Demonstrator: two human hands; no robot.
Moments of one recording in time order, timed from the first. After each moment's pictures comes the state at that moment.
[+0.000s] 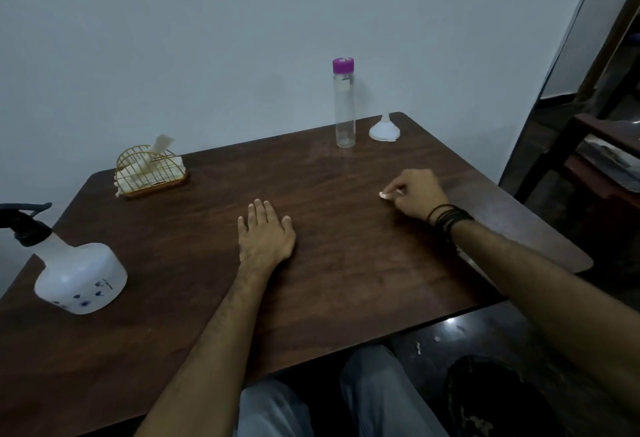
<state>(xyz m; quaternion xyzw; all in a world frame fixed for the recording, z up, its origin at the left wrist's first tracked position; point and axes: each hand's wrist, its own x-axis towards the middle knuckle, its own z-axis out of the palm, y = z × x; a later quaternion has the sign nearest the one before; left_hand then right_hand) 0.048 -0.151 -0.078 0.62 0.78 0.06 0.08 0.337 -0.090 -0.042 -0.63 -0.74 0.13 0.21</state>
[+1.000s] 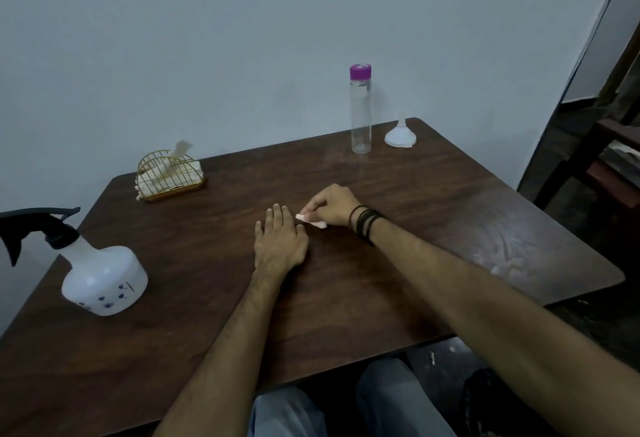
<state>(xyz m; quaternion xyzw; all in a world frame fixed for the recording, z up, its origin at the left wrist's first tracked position) 0.040 -0.149 -0.077 0.65 0.76 0.07 0.08 0.179 -0.082 -0.043 -0.51 -0.75 0.36 0.22</state>
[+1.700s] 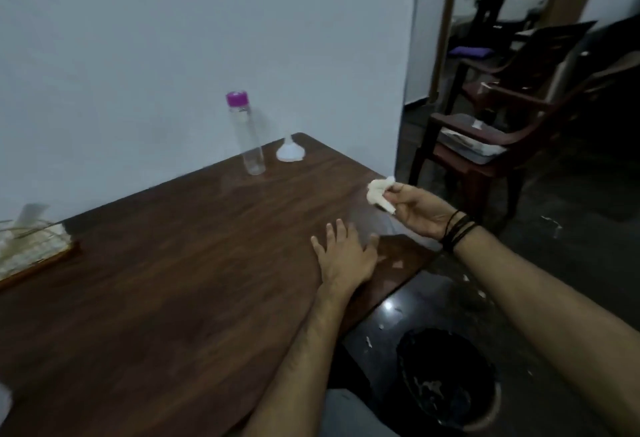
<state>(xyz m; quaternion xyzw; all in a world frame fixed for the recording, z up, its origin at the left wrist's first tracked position) 0.261 -0.197 -0.062 0.81 0.54 0.08 0.22 0.447 -0.187 -0.032 -0.33 -0.36 0.67 0.56</state>
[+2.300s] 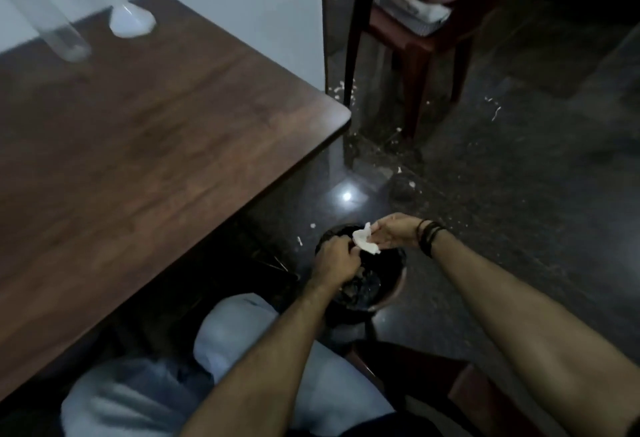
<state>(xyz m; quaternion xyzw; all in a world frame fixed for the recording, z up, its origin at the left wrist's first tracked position) 0.418 -0.304 -0.287 0.79 0.49 0.00 0.36 0.611 -0.317 -0.302 -0.71 -0.22 0.63 0.22</state>
